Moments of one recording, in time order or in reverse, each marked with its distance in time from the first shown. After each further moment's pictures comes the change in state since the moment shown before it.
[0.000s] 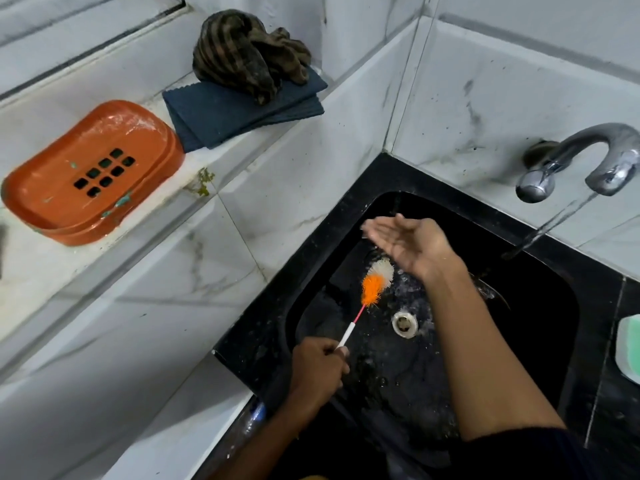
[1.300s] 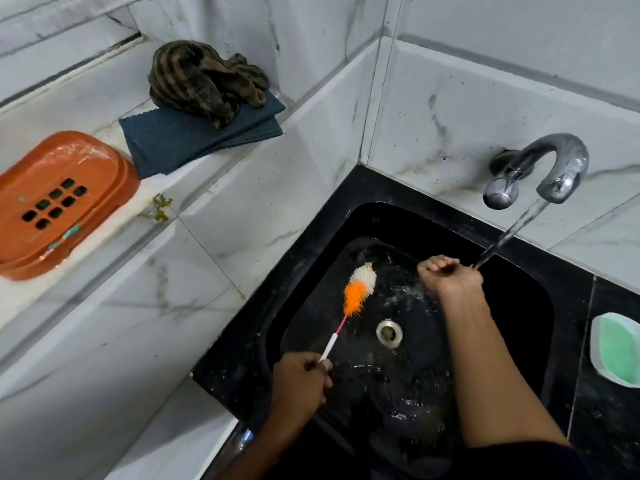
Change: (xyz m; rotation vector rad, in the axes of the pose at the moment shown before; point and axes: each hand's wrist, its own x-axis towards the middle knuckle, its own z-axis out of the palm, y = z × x) left_hand -0.006 0.006 0.004 0.014 0.005 0.047; right_hand 0.005 -0.027 -0.099 0.781 0.247 -0.113
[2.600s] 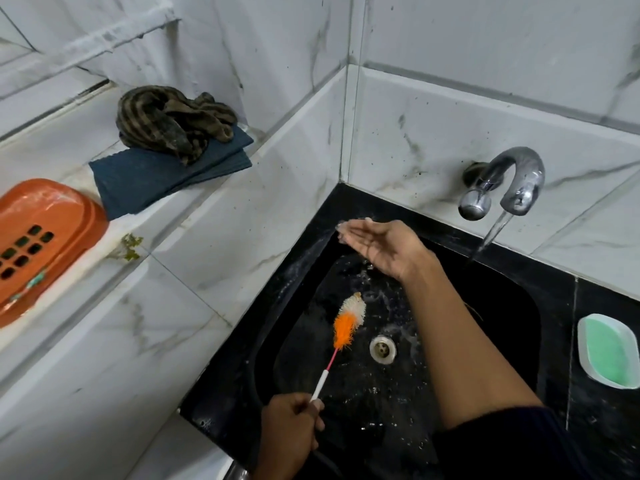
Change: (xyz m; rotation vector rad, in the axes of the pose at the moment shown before) left_hand -0.009 -0.014 0.002 -0.064 -0.022 -0.091; right_hand -0.022 0.048 0.084 -0.746 -0.340 0.113
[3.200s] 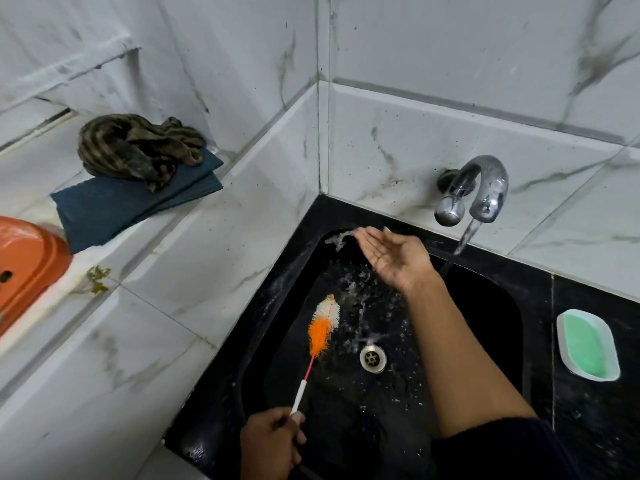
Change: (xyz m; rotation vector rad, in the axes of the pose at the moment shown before) left_hand 0.010 0.003 -0.009 -0.010 0.044 0.008; right_hand -0.004 -0.017 -0.040 0.305 0.141 -0.088
